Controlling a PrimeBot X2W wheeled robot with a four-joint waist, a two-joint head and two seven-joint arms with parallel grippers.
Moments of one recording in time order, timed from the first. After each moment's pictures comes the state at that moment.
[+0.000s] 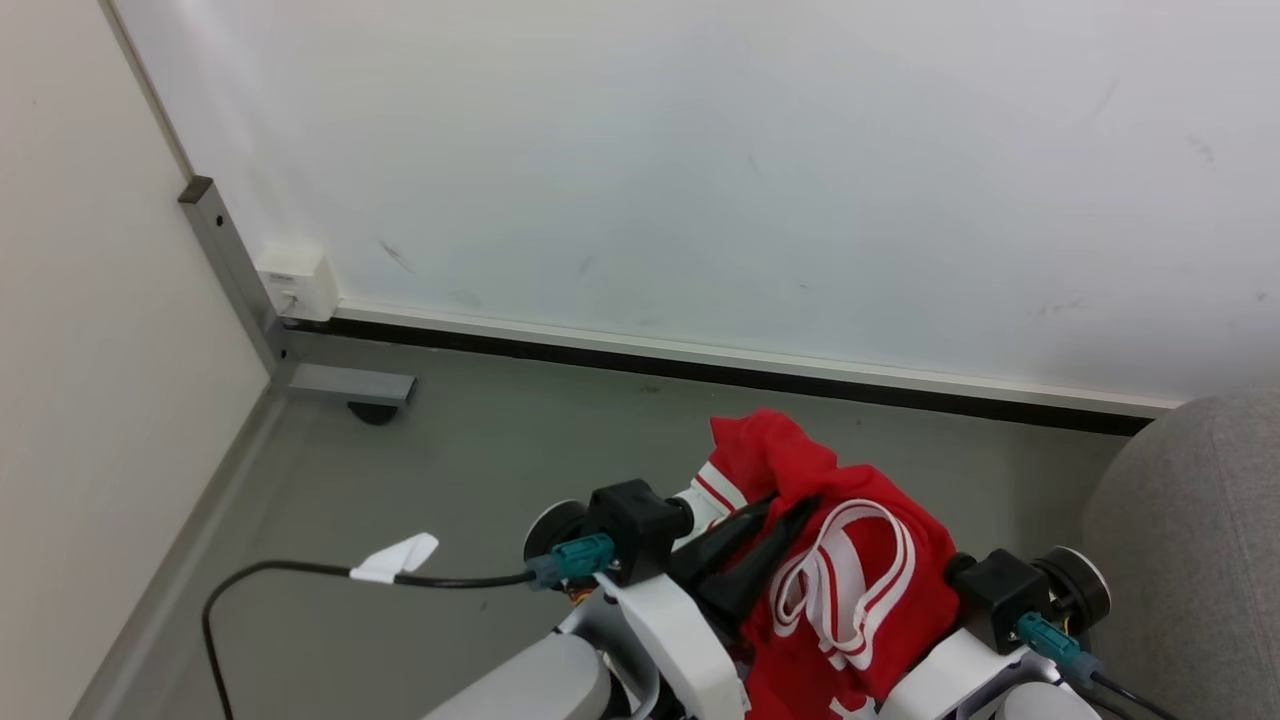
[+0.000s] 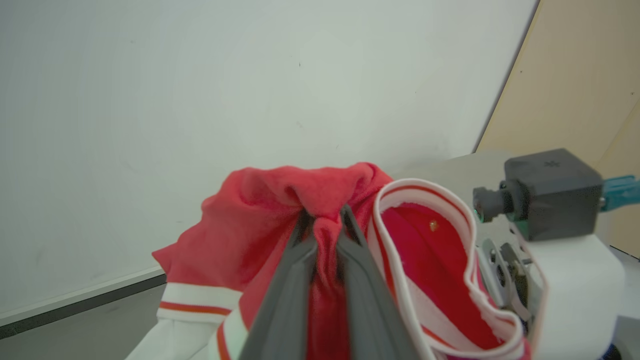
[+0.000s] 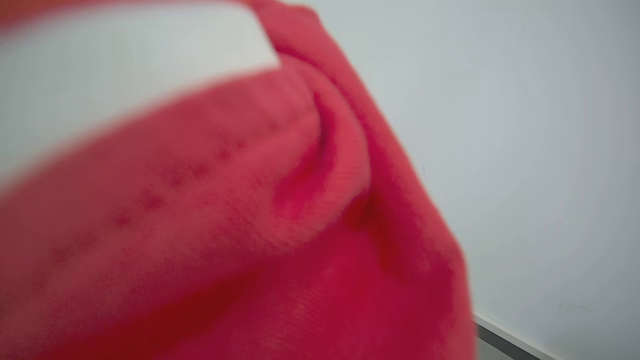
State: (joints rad) left arm -0.58 0.19 -0.96 0.22 -0.66 -0.02 -0.16; right arm -0.34 -0.14 0.51 0.43 0.29 0.13 -0.26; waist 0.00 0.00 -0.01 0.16
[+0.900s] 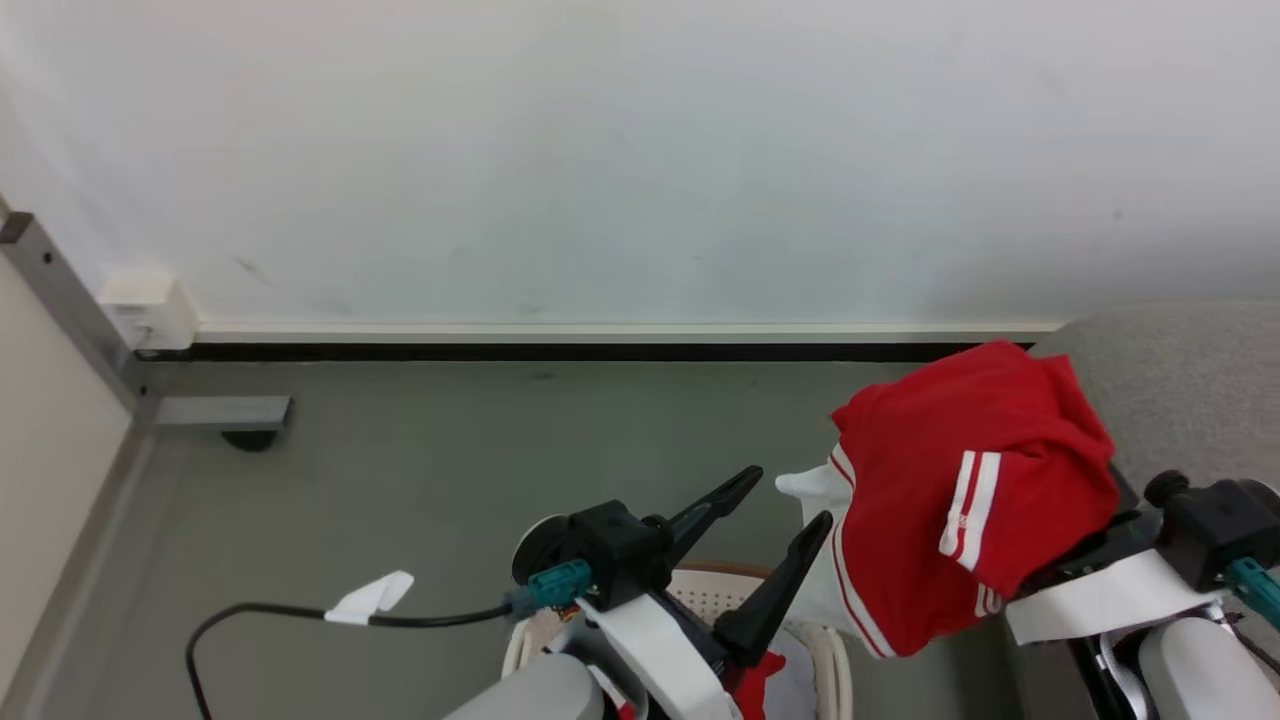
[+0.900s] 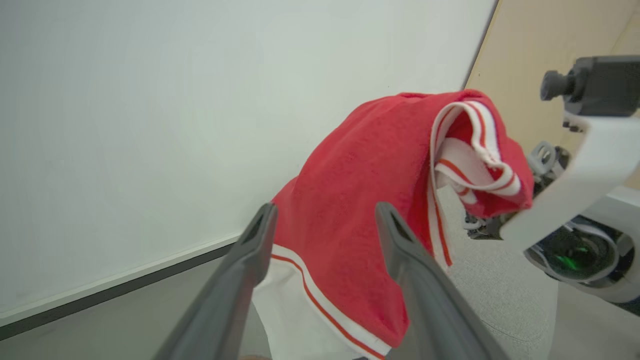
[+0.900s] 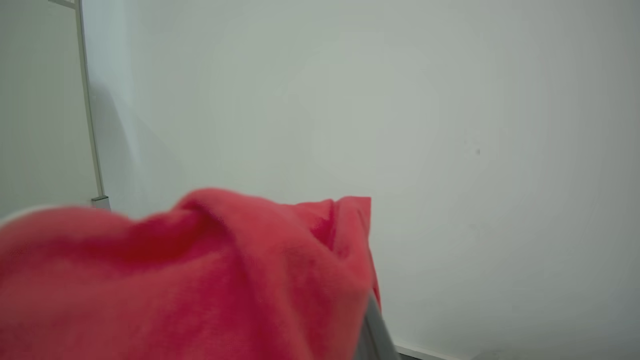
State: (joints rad) left arm -0.54 0.20 -0.95 0.22 -0.65 0.00 -0.23; right arm -0.32 -0.18 0.23 0.23 0.30 0.13 -0.26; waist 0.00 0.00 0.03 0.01
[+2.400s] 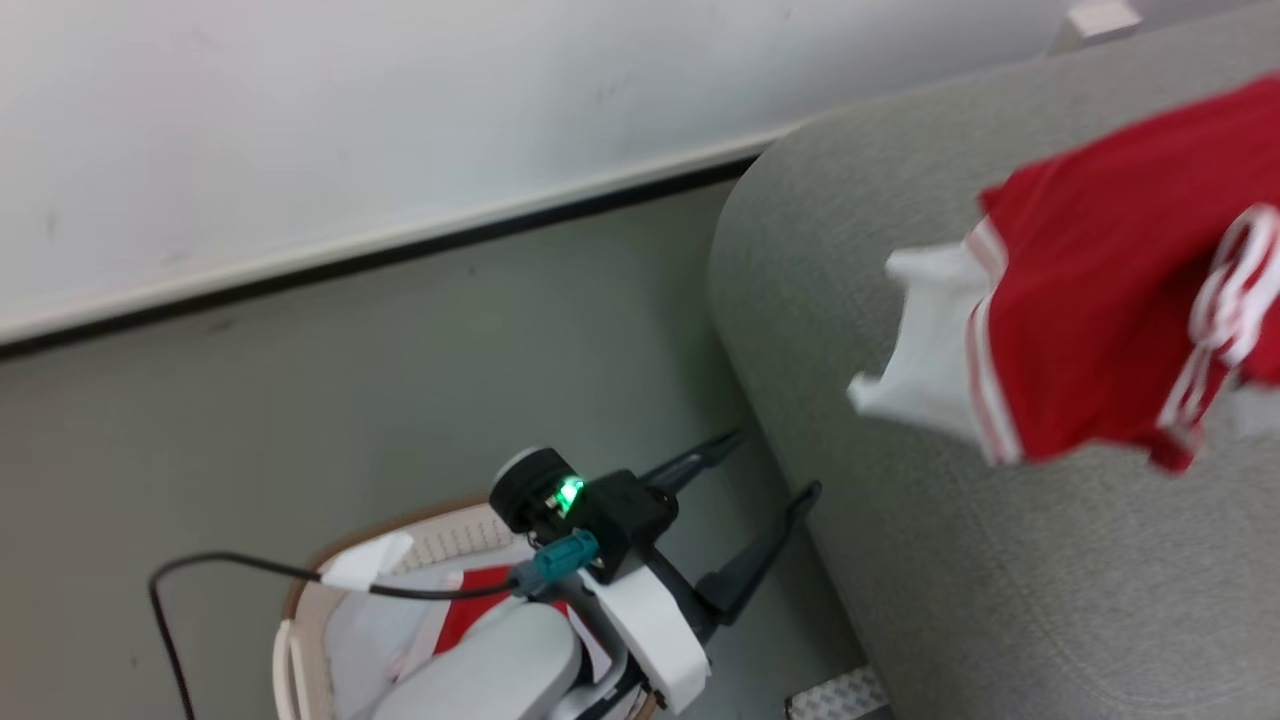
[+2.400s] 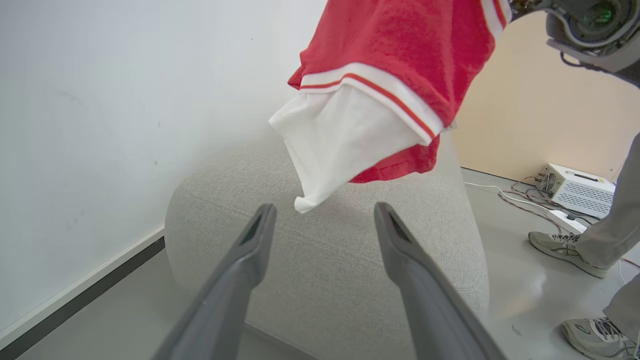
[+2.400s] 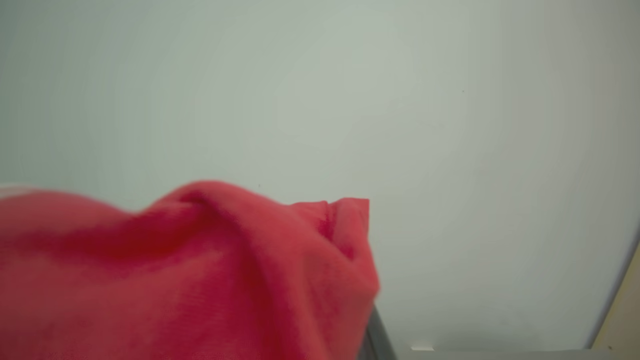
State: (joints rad) left arm -0.62 0.23 -0.94 0.25 -0.47 -0.03 -0.24; right arm -0.51 -0.37 0.08 0.04 0.41 0.13 -0.18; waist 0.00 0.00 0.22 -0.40
